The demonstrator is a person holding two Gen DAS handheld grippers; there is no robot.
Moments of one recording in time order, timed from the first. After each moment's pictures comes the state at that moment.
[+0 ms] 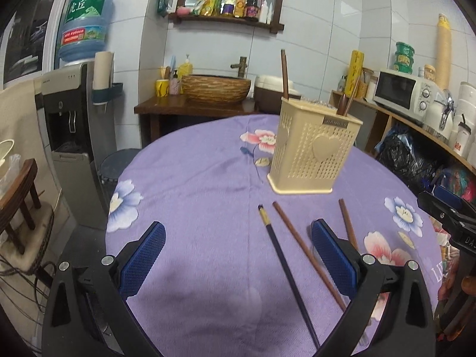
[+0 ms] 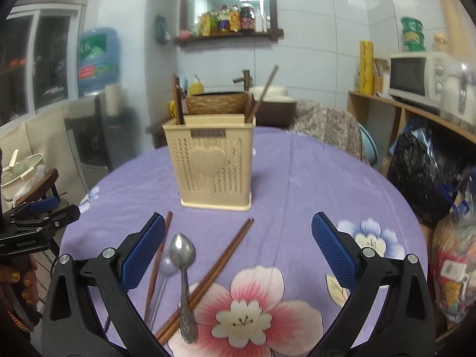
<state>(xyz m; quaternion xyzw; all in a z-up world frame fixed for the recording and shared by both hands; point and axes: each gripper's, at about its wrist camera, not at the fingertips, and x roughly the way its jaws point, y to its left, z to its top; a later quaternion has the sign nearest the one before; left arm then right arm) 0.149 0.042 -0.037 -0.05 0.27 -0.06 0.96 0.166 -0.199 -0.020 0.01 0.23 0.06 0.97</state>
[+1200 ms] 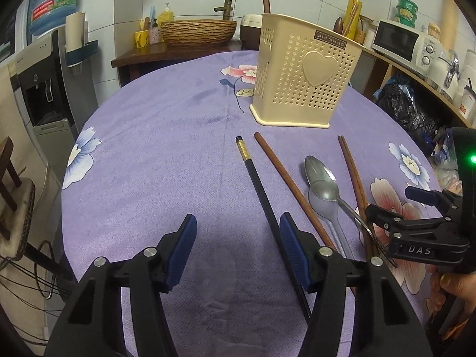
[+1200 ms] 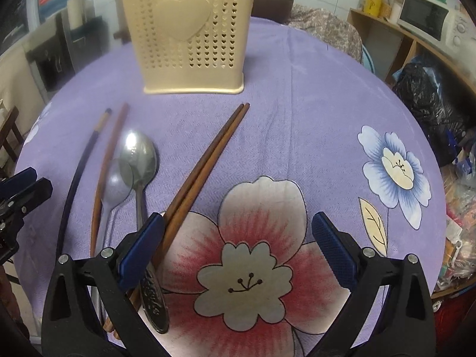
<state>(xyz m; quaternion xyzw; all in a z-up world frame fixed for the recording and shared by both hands) 0.174 0.008 -0.083 -0.02 0.40 -0.09 0.91 0.227 -0.175 -0.106 -0.05 0.46 0.01 0.89</state>
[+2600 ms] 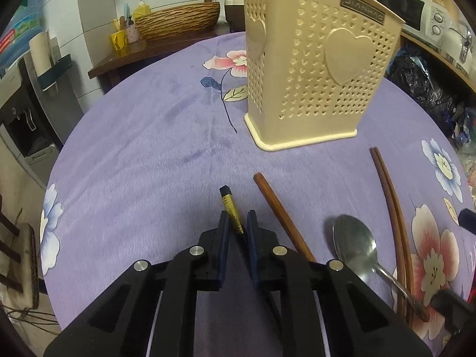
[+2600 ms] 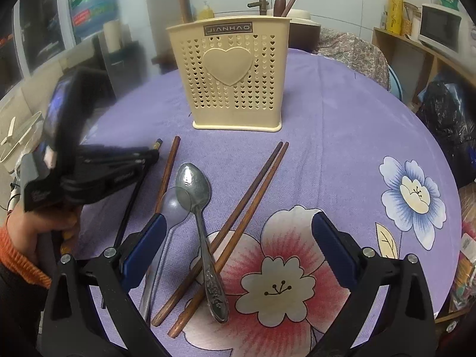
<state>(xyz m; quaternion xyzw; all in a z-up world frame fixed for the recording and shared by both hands) 0.272 -0.023 -0.094 0.04 0.44 -0.09 0.89 0.210 -0.164 -0.070 0.00 0.40 0.11 0.91</state>
